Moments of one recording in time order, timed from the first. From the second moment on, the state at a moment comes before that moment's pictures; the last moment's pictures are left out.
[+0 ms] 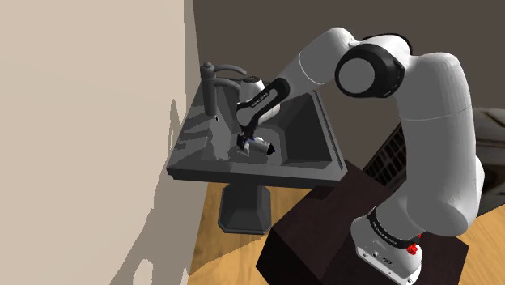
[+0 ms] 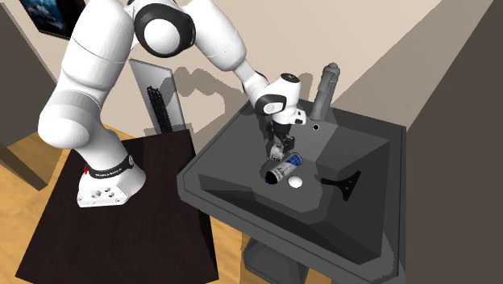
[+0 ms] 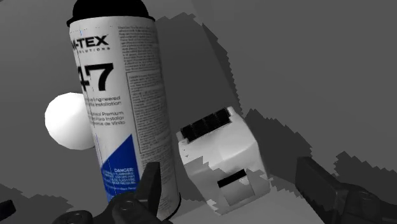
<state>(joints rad) 0.05 0.71 0.02 -1.85 0.02 2.52 -0.33</state>
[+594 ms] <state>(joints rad) 0.05 0.78 0.02 -1.82 0.02 2.56 -0.33</state>
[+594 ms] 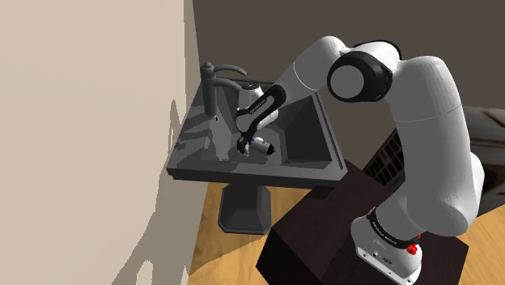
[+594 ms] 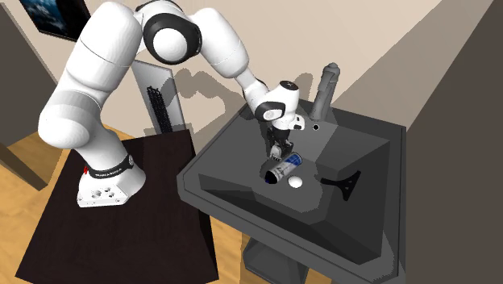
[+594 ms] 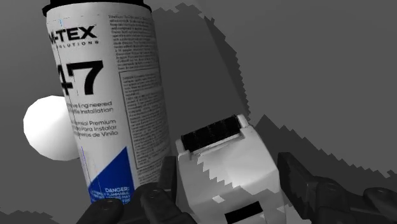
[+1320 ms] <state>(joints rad) 0.05 0.74 0.02 -1.84 0.02 2.54 -0.33</state>
